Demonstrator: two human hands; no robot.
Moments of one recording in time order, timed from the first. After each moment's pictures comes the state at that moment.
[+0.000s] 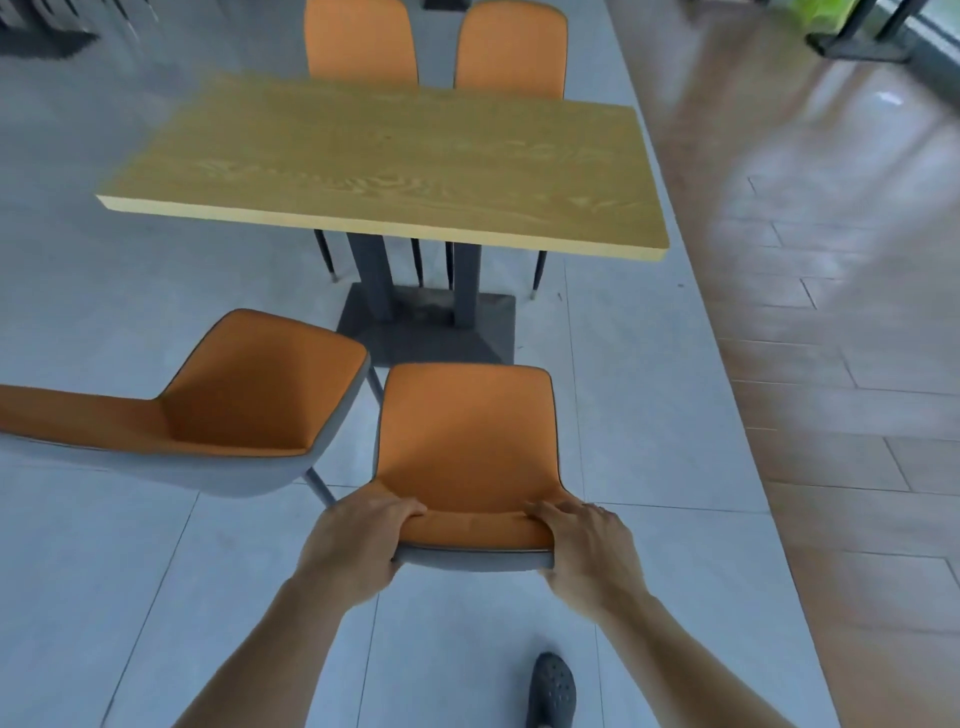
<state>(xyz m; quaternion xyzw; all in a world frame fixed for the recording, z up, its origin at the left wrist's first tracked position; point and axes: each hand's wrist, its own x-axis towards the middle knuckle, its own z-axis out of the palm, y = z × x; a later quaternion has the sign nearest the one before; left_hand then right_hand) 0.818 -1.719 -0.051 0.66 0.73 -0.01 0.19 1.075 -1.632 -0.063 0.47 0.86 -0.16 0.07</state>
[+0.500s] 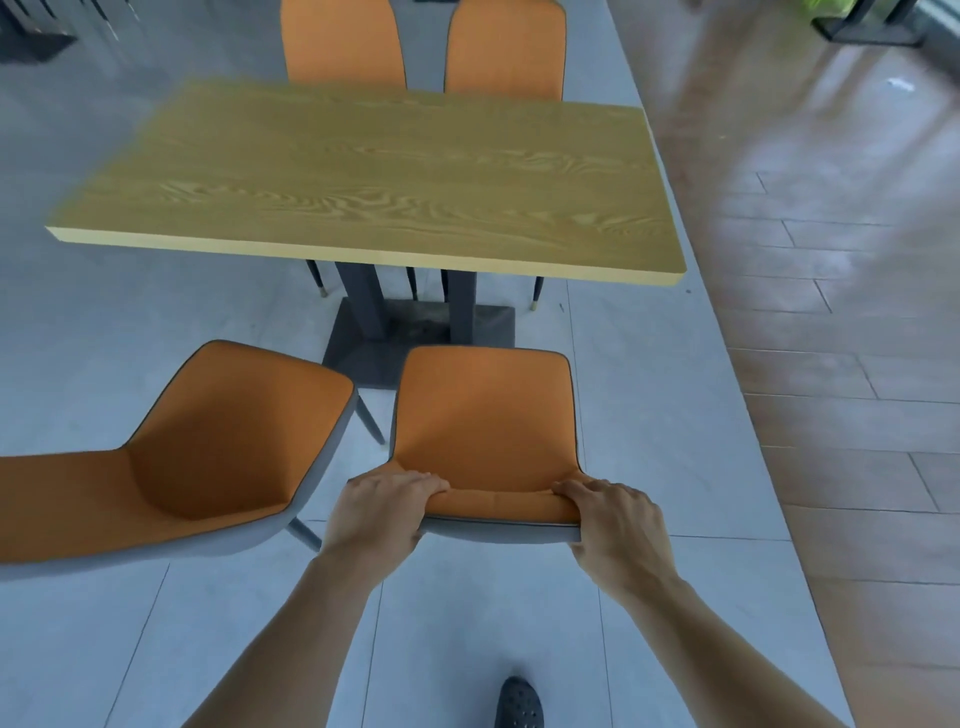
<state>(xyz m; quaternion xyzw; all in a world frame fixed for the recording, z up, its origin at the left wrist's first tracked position) 0.805 -1.582 -0.054 0.68 0.72 0.02 0.14 1.055 -1.506 -0.073 0.53 0.84 -0.10 0.05</state>
